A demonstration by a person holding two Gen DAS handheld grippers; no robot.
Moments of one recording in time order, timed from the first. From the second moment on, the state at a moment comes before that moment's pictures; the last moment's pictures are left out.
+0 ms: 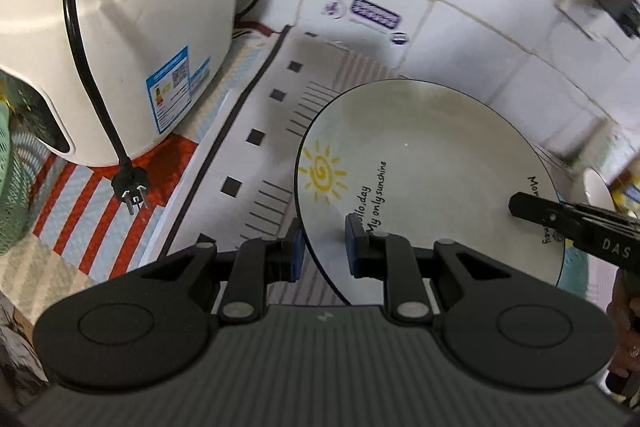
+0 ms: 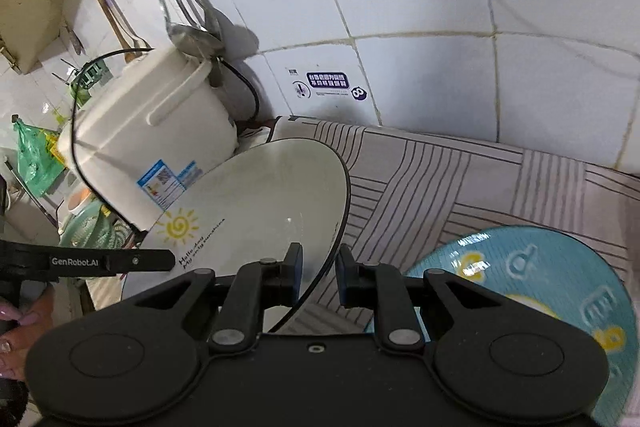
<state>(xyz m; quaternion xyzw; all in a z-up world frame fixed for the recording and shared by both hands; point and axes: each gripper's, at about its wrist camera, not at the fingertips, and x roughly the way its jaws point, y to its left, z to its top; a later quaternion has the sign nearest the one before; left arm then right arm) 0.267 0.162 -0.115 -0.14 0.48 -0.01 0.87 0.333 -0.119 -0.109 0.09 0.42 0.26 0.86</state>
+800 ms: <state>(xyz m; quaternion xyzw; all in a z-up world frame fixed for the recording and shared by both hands) 0.242 0.060 -0.034 -0.08 0.47 -0.16 0.86 0.229 -0.224 -0.038 0.11 0.39 0.18 0.90</state>
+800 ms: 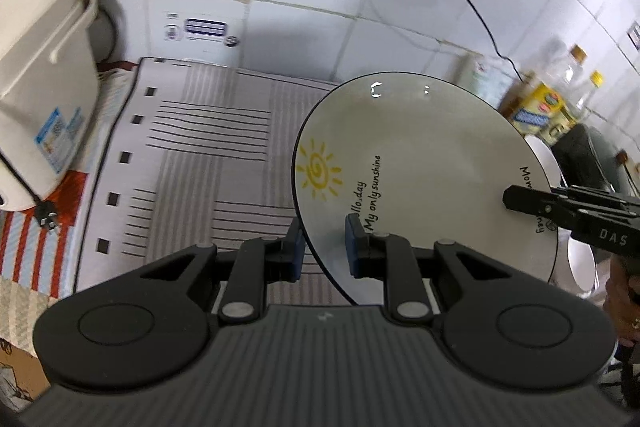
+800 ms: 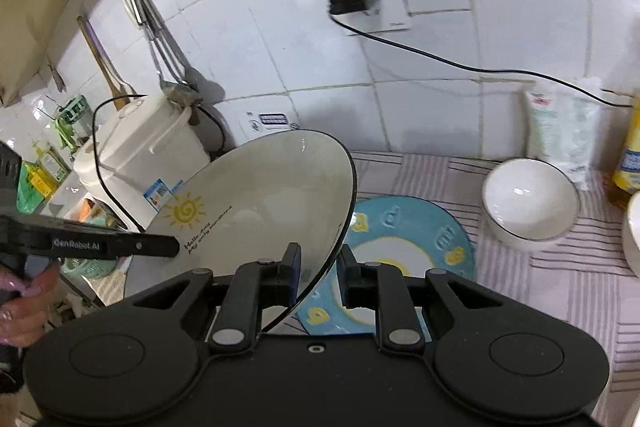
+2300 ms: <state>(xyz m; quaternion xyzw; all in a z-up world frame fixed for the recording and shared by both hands) 0.322 0.000 -0.138 -0.05 0.56 -0.14 0.82 0.256 -0.272 -0.140 0.20 0.48 0.10 0.85</state>
